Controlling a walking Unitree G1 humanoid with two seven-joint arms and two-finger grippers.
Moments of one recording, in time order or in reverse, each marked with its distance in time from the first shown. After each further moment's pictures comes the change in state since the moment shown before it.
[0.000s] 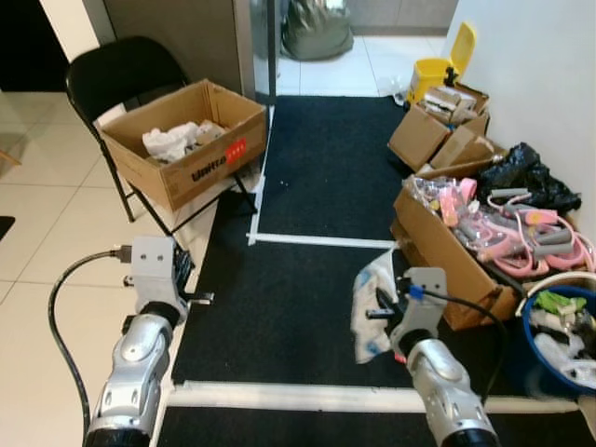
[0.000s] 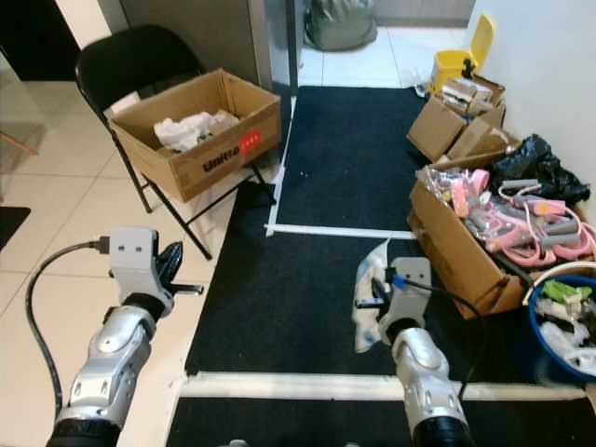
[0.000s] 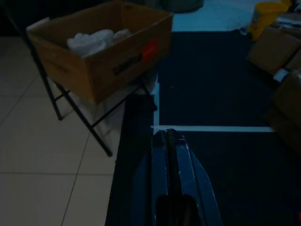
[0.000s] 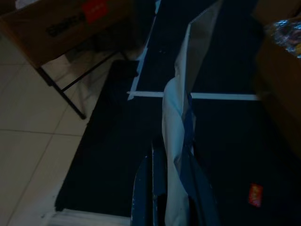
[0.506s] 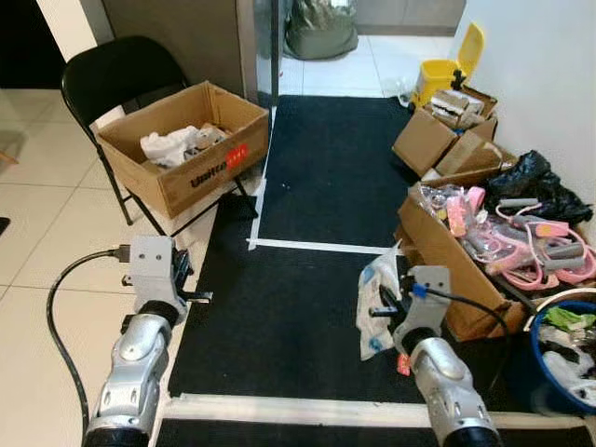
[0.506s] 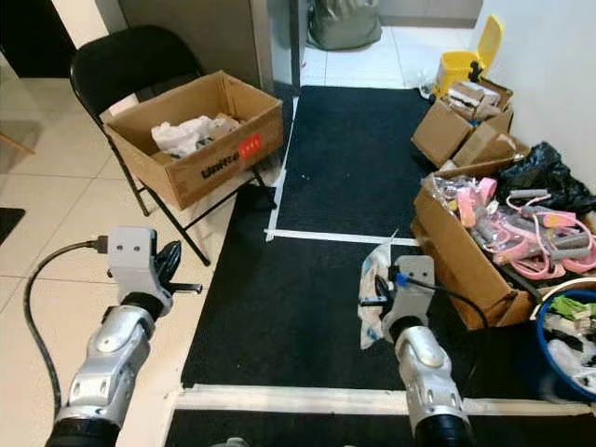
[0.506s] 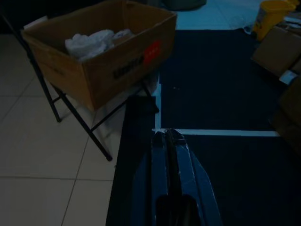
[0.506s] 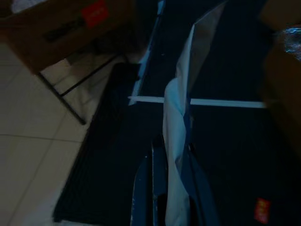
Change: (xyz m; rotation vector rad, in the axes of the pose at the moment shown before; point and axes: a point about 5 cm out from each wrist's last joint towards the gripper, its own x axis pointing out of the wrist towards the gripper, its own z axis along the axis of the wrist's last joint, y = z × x) left arm 0.001 0.000 0.001 0.001 -0.003 0.003; right arm 0.002 0.000 0.003 -0.008 -0.016 0.003
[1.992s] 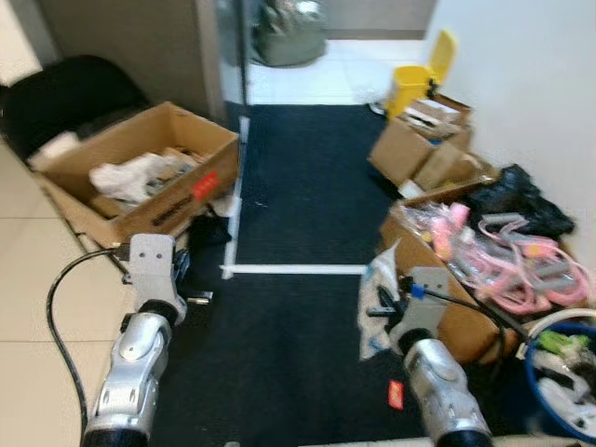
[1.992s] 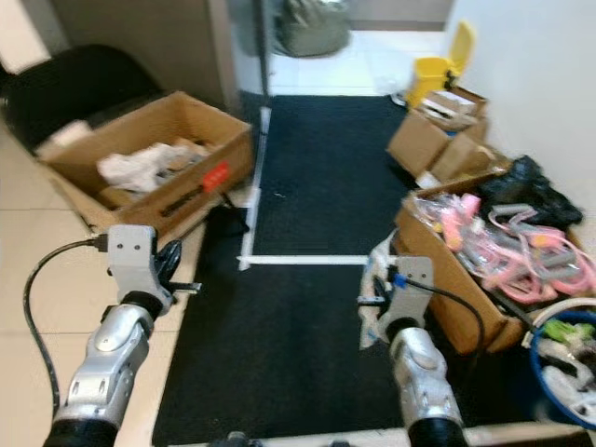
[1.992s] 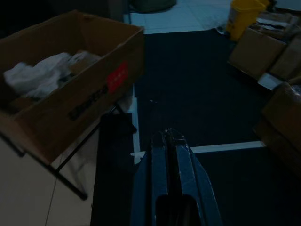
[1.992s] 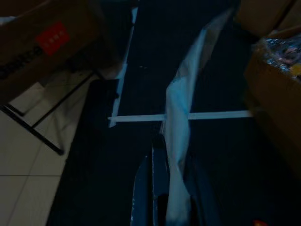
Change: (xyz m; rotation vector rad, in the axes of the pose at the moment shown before) left arm 0.001 -0.002 0.001 0.006 -0.001 -0.017; right arm -0.001 0.002 -0.006 0.019 0.008 -0.013
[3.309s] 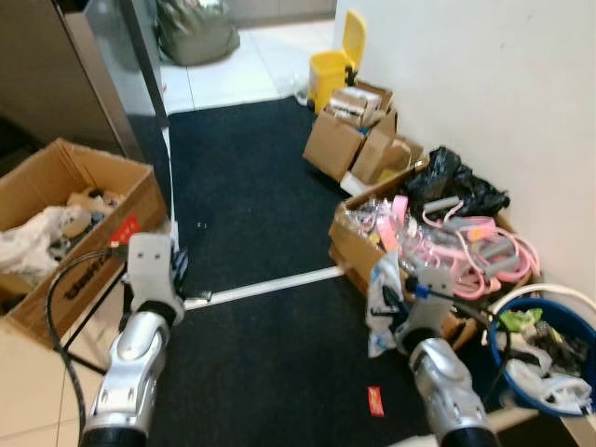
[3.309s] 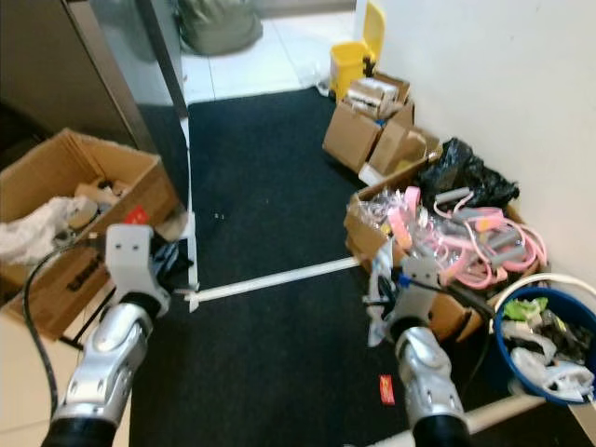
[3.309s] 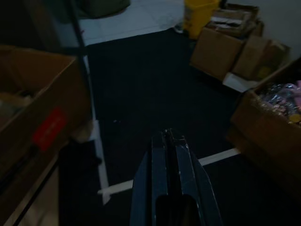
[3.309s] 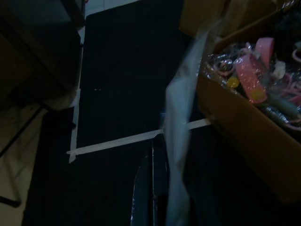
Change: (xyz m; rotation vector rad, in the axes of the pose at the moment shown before) left arm -0.001 0.003 0.000 0.003 0.002 0.001; right arm 0.002 -0.001 0.001 -0.008 -0.006 -0.002
